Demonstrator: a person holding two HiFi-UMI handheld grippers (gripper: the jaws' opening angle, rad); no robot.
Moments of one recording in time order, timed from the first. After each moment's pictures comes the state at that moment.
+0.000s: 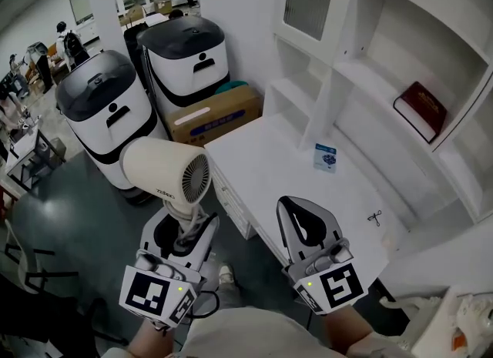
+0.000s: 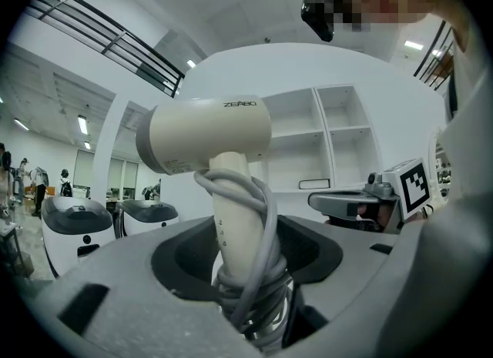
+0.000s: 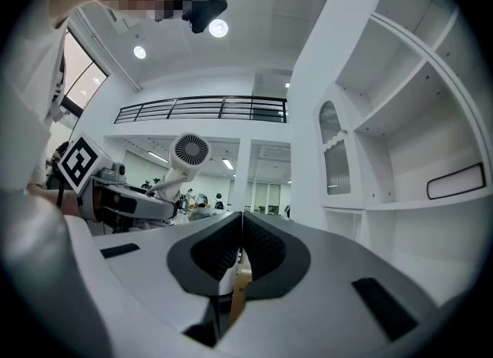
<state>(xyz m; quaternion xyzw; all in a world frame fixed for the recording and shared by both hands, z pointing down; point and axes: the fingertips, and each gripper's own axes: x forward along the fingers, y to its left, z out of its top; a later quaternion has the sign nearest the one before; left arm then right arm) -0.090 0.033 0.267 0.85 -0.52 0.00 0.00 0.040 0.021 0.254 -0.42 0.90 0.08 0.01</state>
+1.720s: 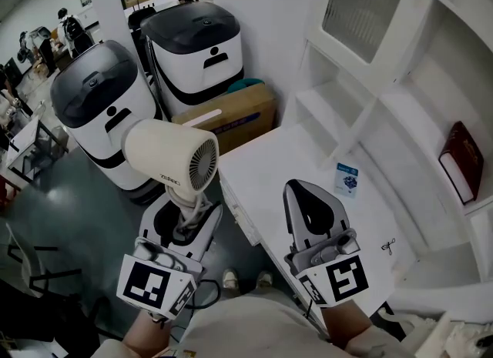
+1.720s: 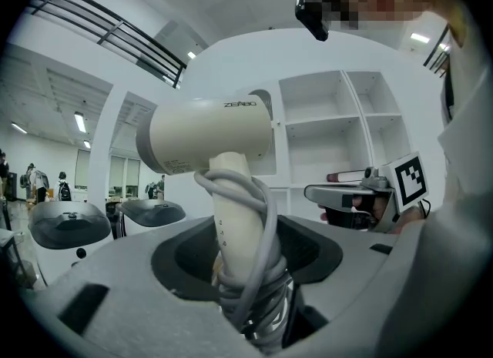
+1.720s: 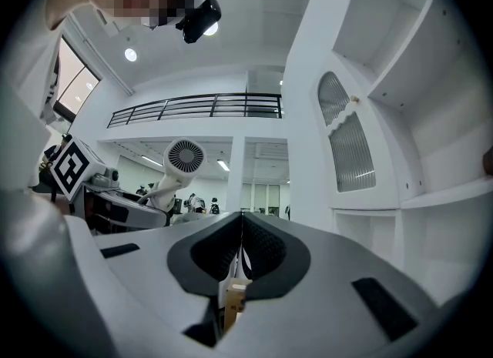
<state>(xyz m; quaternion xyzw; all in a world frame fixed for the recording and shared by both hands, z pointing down) -0.141 -0.150 0.269 0.85 -0.53 0.02 0.01 -0.012 -0.171 0.247 -0.43 0.90 0.06 0.02</state>
